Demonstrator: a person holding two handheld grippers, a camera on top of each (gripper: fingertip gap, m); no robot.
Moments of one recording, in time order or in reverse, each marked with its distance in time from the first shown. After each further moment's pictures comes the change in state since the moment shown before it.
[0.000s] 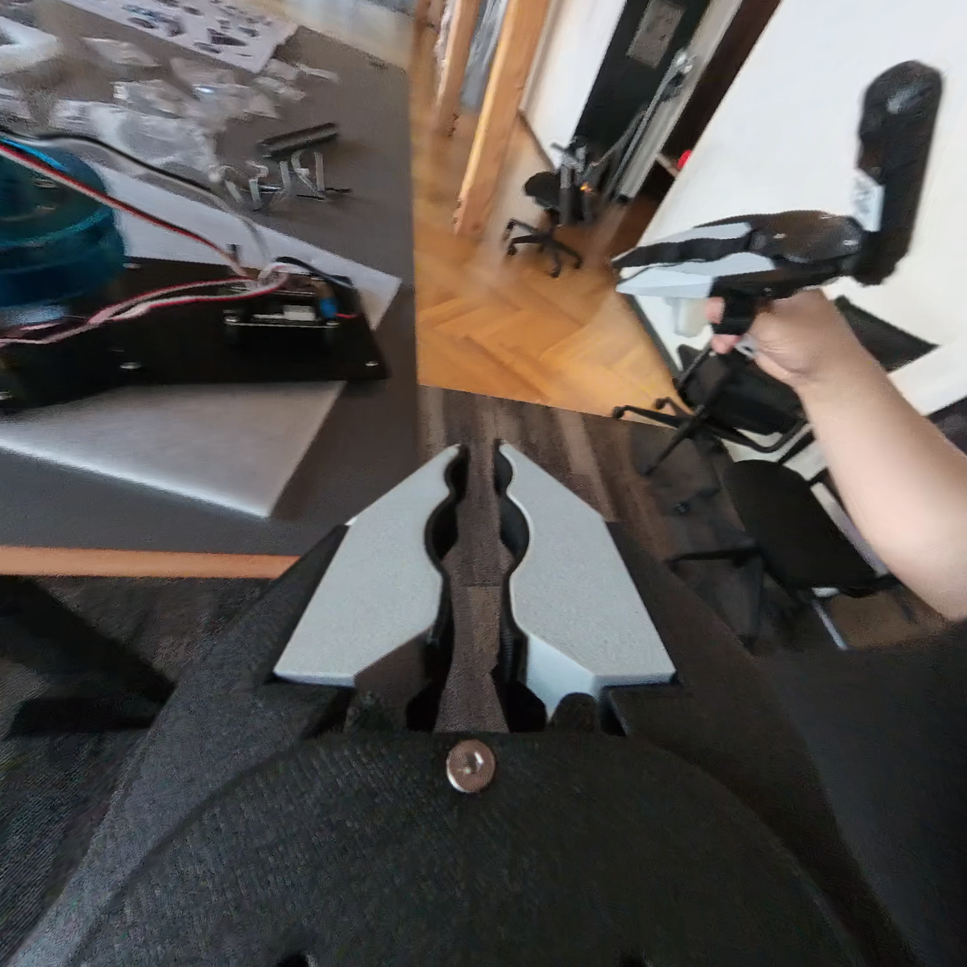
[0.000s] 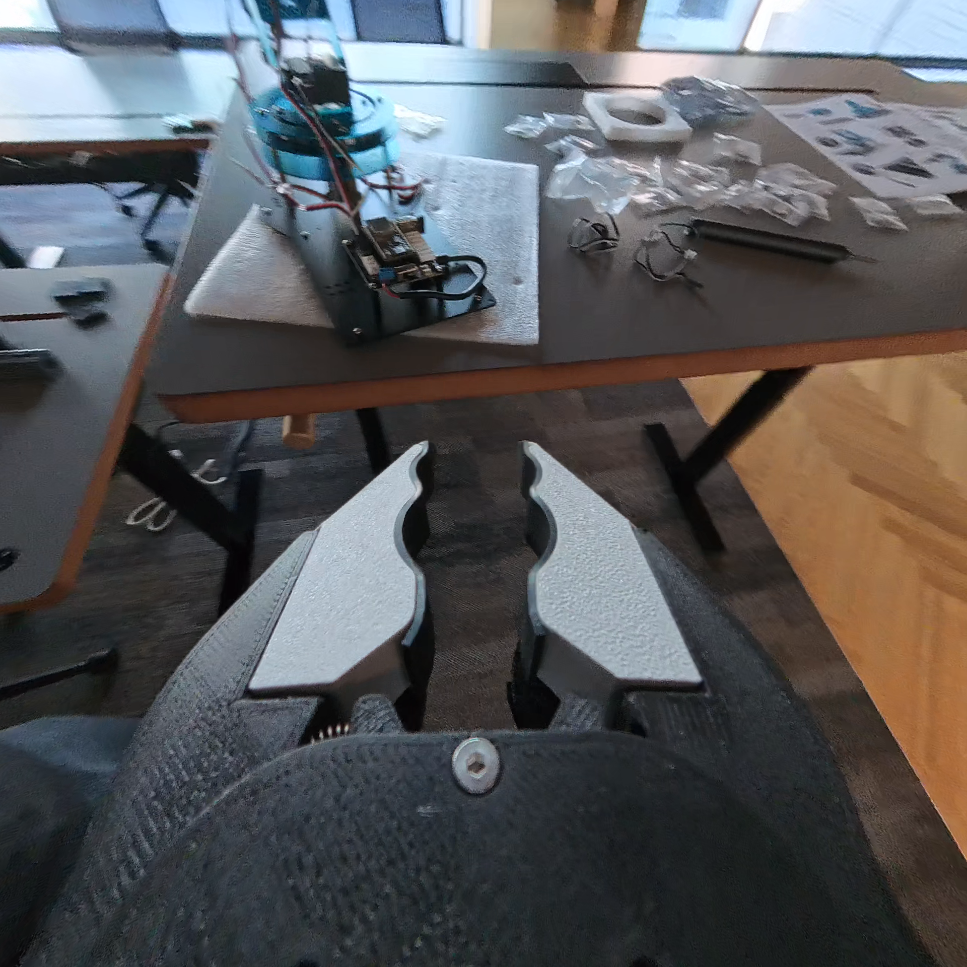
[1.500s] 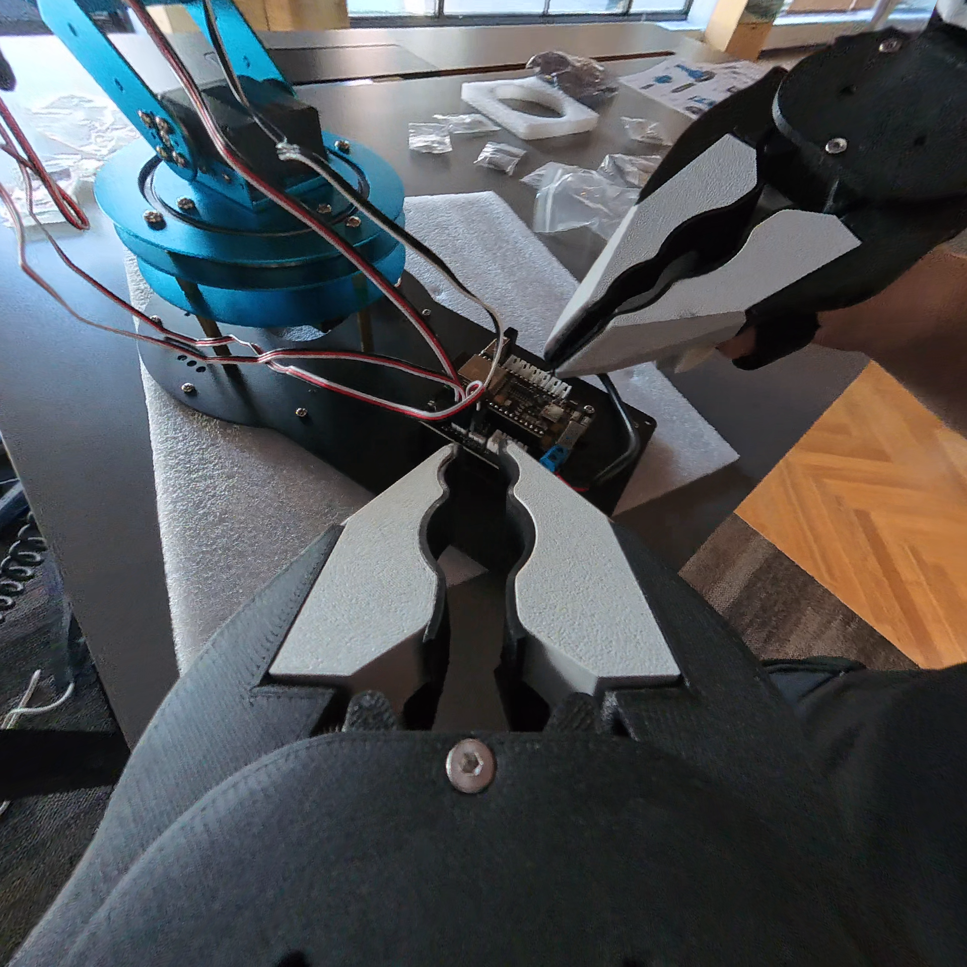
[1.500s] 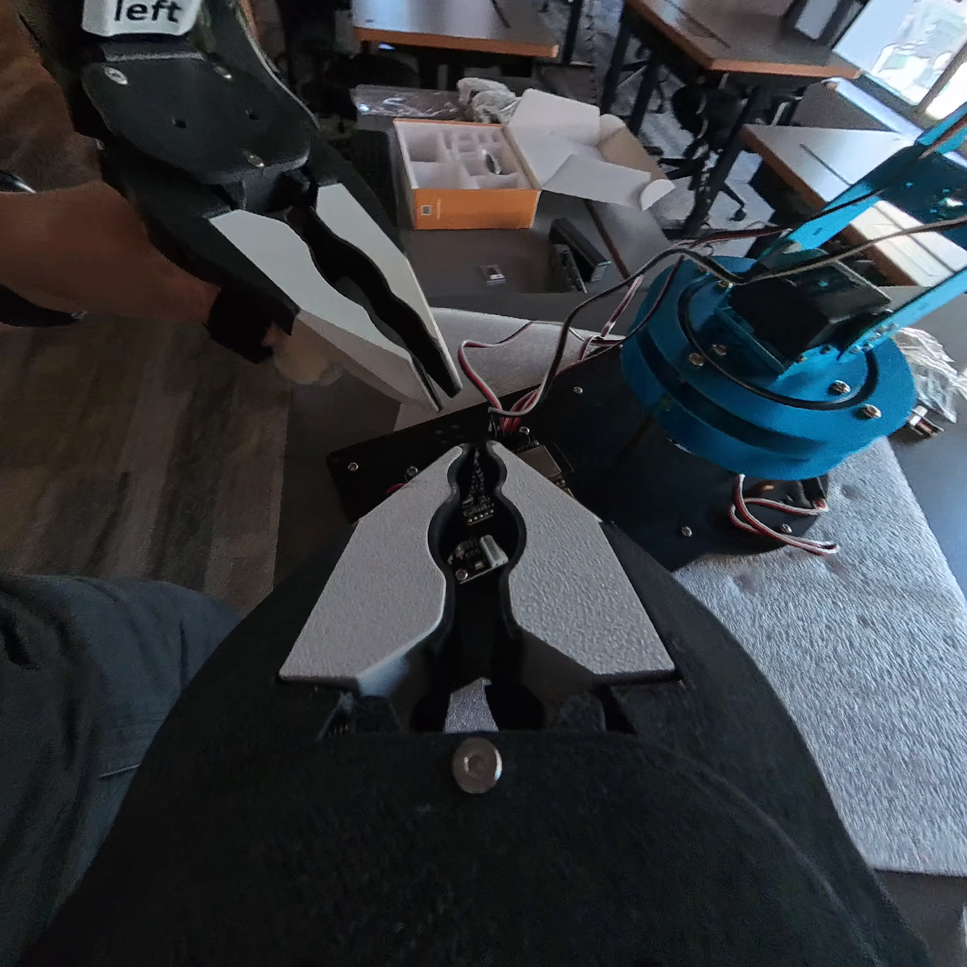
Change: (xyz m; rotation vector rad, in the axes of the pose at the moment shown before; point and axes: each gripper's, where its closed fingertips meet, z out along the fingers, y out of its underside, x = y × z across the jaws) left arm -0.120 -0.029 0.132 0.131 -0.952 -0.209; right arm -0.076 -0.074 0.212 0.113 -1.406 -0.726
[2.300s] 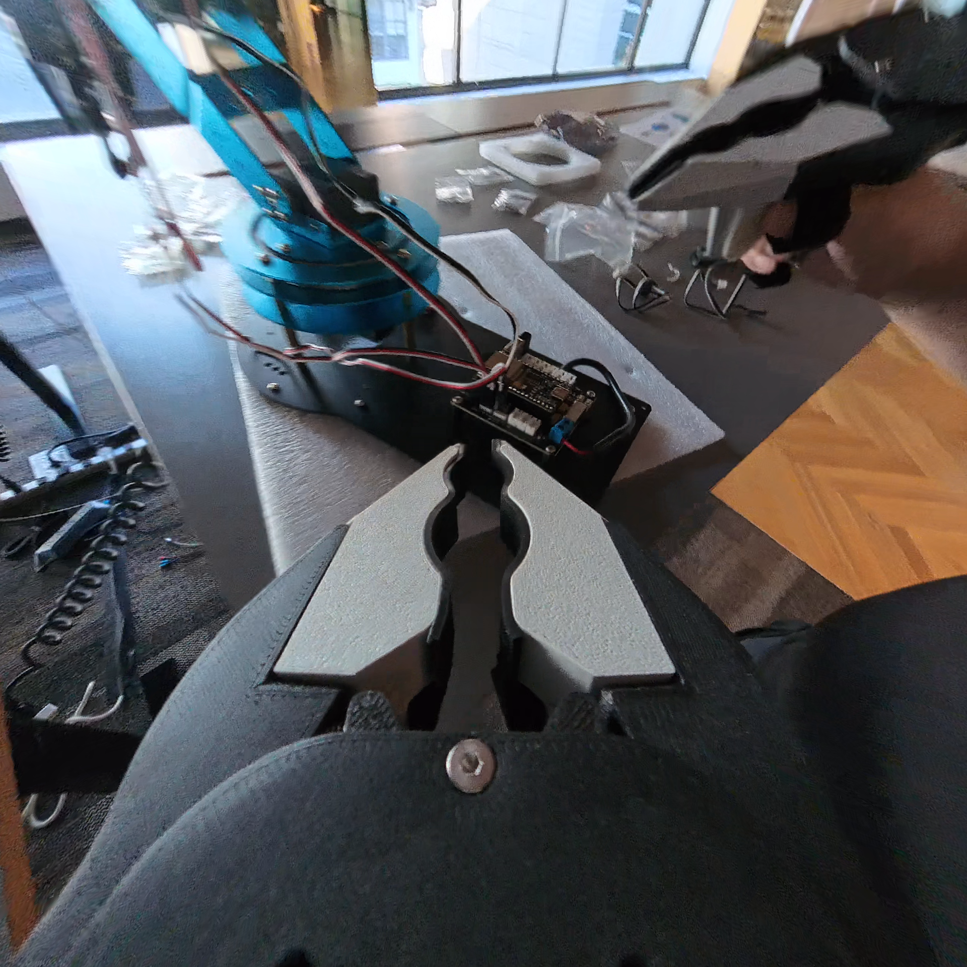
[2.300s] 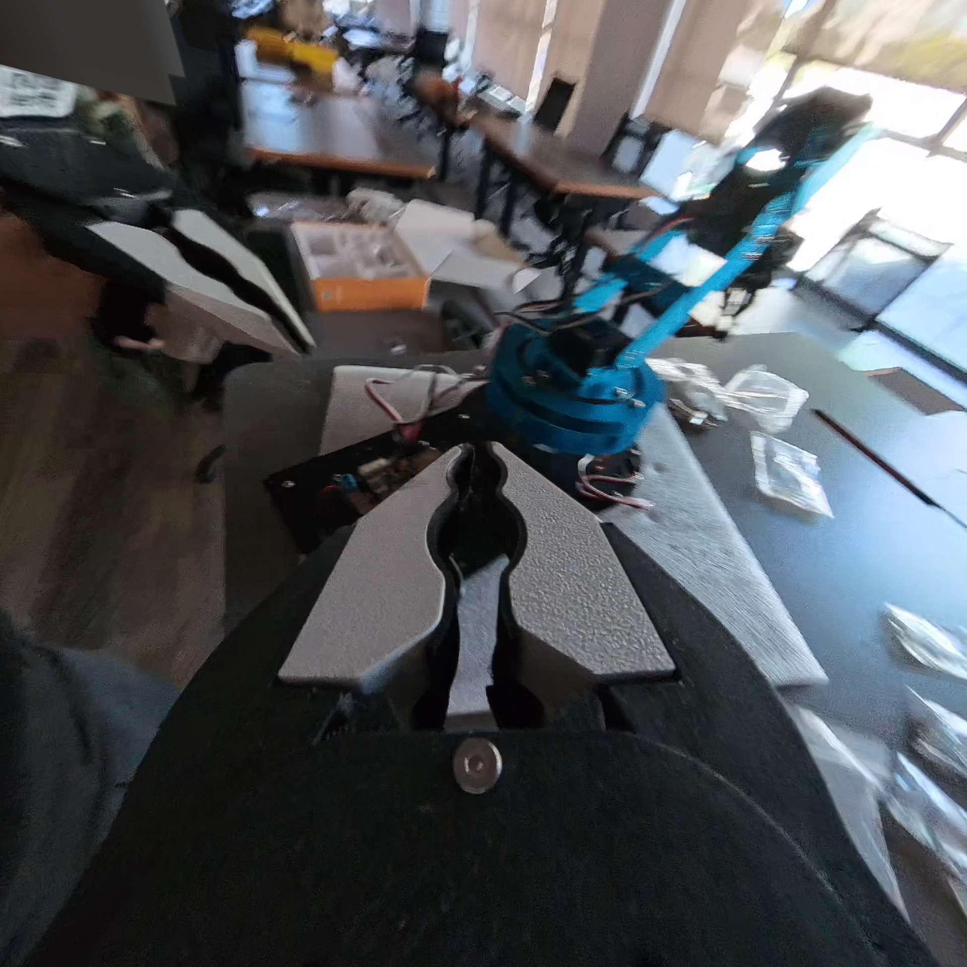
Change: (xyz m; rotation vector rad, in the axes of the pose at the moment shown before) left arm -0.010 -0.007 -0.056 0.083 -0.043 0.043; right arm 0.037 -0.019 -0.074 0.160 0.231 0.003
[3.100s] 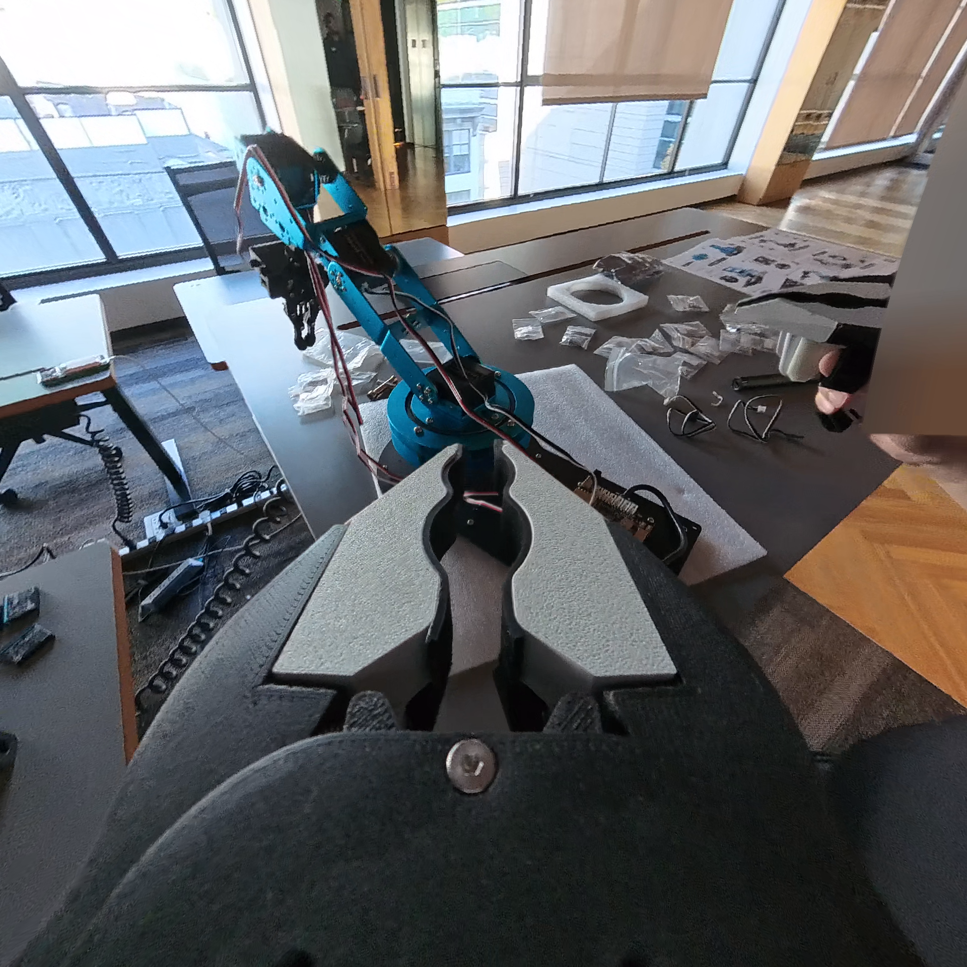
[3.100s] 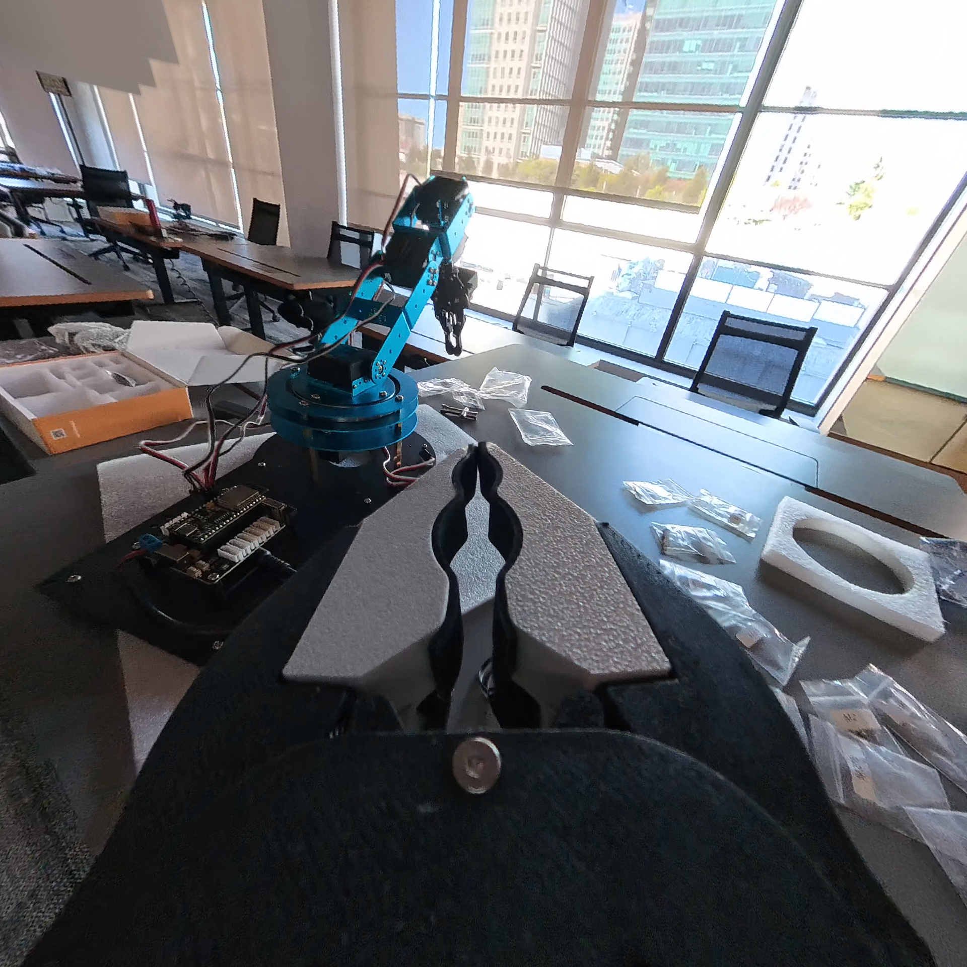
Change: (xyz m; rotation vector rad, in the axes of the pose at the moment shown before) left arm -0.044 -0.093 -0.034 0.145 -0.089 0.047; right arm 0.070 0.011 -0.081 0.163 0.535 0.122
